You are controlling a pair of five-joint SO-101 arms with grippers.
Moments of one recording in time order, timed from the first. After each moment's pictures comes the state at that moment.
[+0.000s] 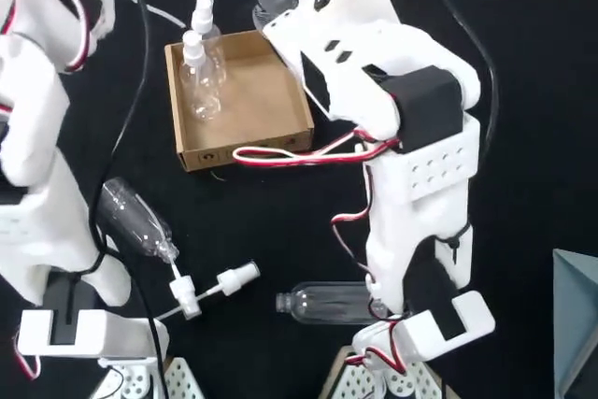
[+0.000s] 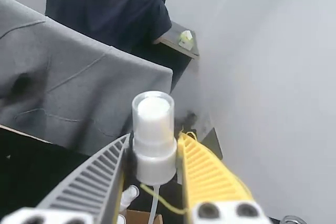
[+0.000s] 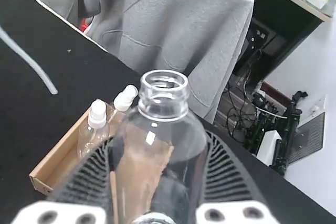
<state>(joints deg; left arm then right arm) -6.4 -4.3 -69.3 84.9 23.3 -22.9 0.9 -51.7 84.6 21.9</state>
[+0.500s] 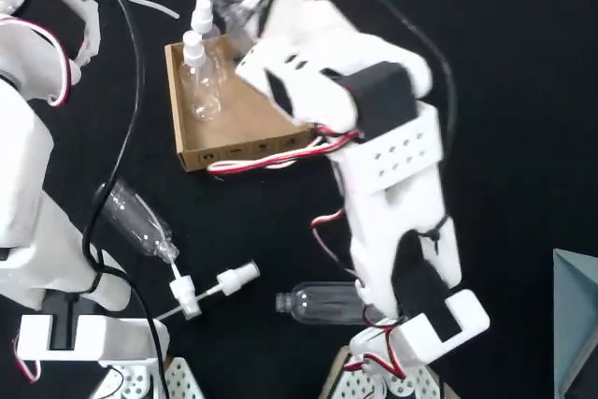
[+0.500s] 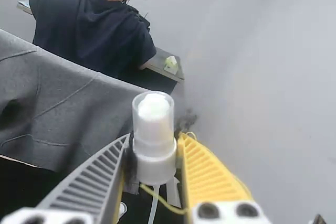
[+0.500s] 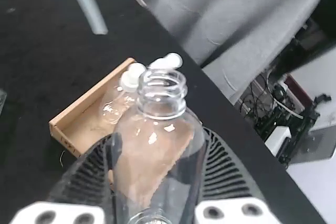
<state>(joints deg) -5.8 -5.4 -77.6 87.7 23.0 -29.1 0.9 -42.1 85.4 31.9</state>
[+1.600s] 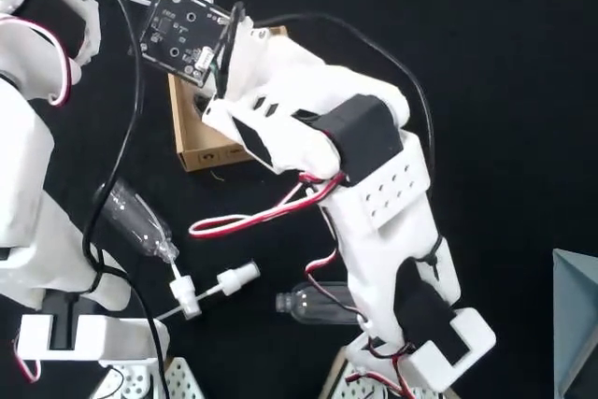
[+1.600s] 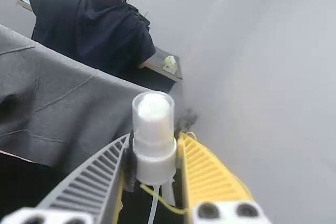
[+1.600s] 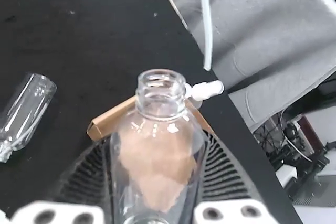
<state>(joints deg) -5.8 -5.4 -77.6 87.9 24.4 -37.5 -4.4 -38.3 87.5 34.1</state>
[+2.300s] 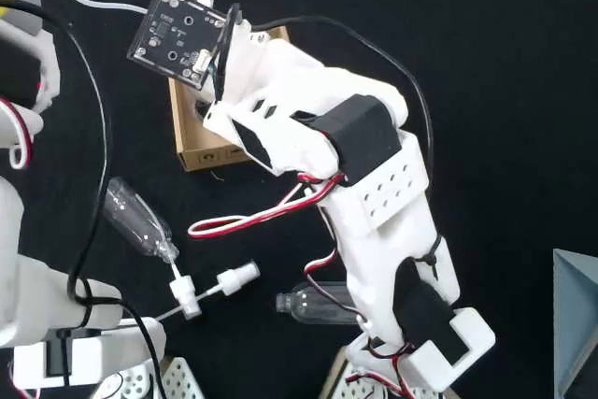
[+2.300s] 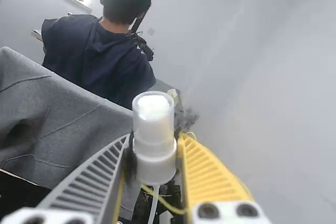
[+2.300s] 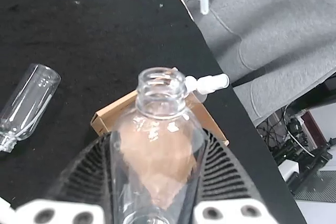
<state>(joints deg) -10.4 -11.4 -80.1 90.1 26.7 -37.6 -4.4 -38.3 88.7 34.1</state>
